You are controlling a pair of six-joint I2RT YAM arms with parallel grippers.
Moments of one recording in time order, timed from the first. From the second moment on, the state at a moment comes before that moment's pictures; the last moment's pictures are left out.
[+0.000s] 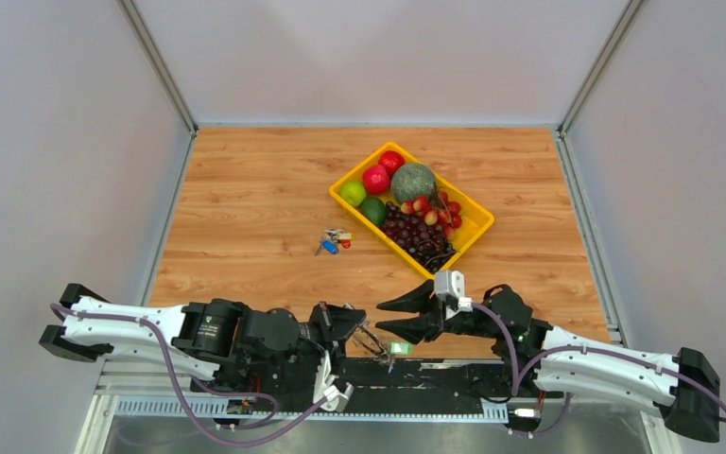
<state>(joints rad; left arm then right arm) -1.67 0.75 0.82 -0.49 -0.27 1.13 1.16 0.63 0.27 0.59 -0.31 0.15</state>
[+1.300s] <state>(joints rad) -1.67 0.74 0.82 -0.47 -0.30 1.14 1.19 0.77 0.38 0.54 -0.28 0.24</state>
